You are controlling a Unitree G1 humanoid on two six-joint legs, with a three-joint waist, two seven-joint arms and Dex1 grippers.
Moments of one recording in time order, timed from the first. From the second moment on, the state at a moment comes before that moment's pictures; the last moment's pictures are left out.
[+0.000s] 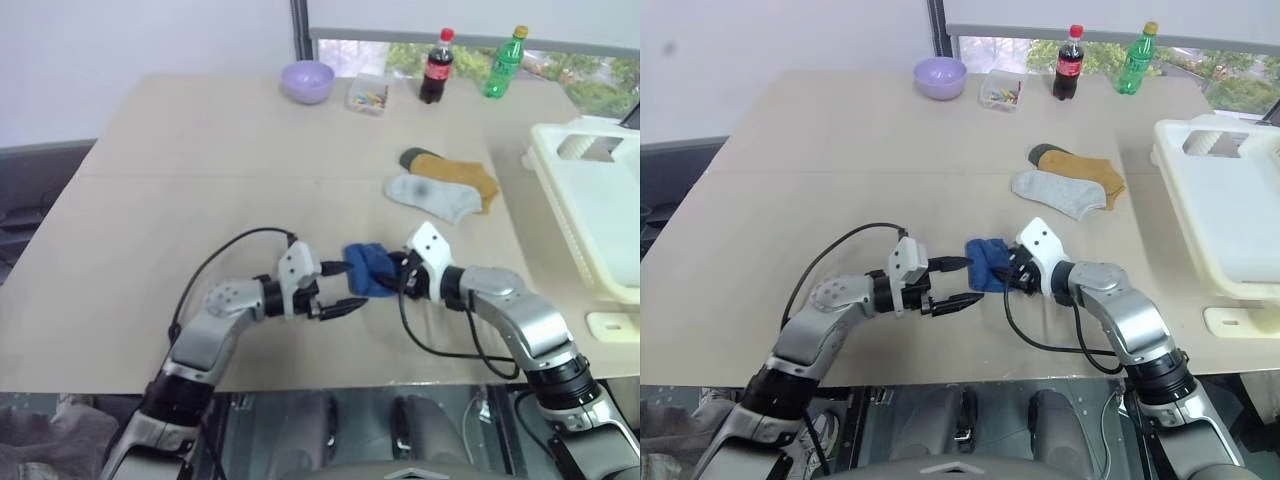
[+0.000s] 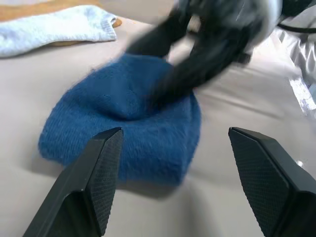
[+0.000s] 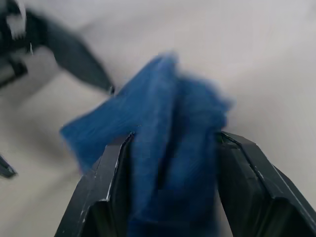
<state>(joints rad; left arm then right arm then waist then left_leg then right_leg) -0.22 0.52 -0.16 -0.13 -0.34 0.25 -1.00 -0.38 -0.40 0.26 -0.24 0.25 0.73 0.65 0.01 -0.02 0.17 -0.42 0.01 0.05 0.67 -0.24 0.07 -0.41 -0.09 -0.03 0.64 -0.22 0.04</state>
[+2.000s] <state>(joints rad) -0.36 0.37 -0.08 -0.24 -0.46 0.32 -0.83 -1.12 -0.70 -0.49 1.20 0.32 0.38 0.16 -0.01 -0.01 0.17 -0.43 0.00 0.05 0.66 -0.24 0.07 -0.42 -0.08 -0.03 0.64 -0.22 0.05</state>
